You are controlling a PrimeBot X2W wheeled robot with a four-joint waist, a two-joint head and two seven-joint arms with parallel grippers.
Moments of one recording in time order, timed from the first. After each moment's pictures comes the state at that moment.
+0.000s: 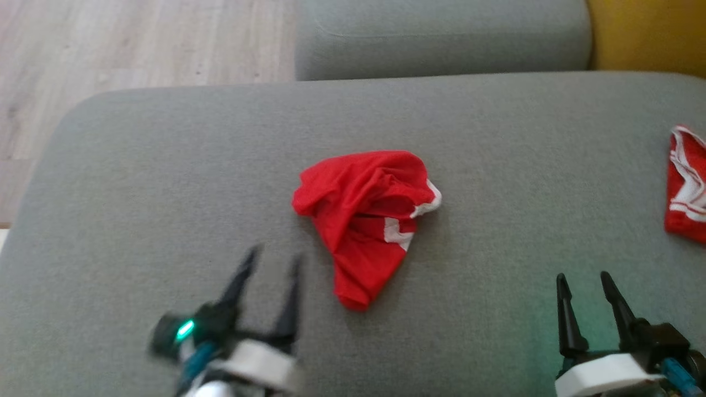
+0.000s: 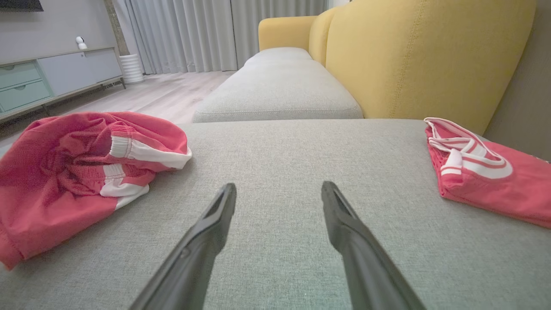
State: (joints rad) left arm 0.06 0.06 -0.34 0.09 -0.11 0.03 -0.25; right arm 0.11 -0.04 -0.07 0.26 0.04 0.13 -0.25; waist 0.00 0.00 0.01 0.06
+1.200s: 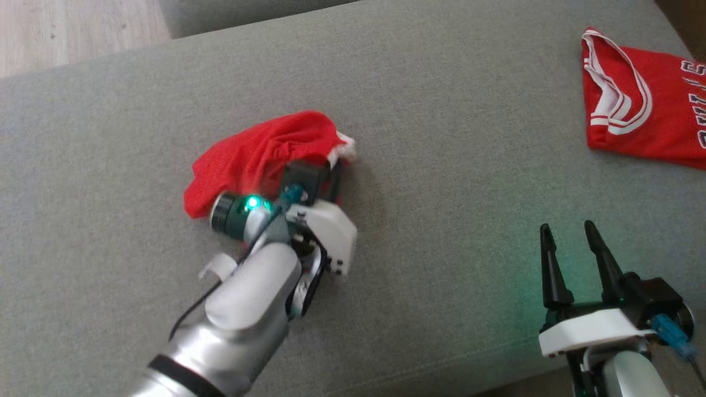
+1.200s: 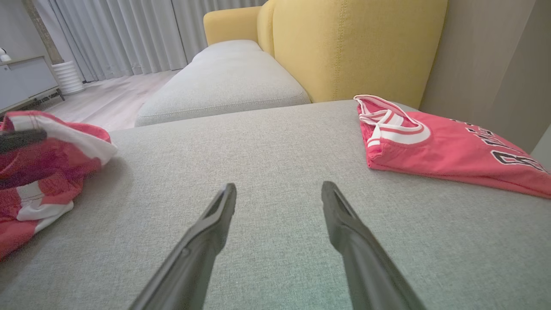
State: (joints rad) left arm -0.63 0.05 -0.84 0.63 -0.46 0.25 -0.11; right arm -0.02 -0.04 0.00 0.26 0.10 0.13 -0.25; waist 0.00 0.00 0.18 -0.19
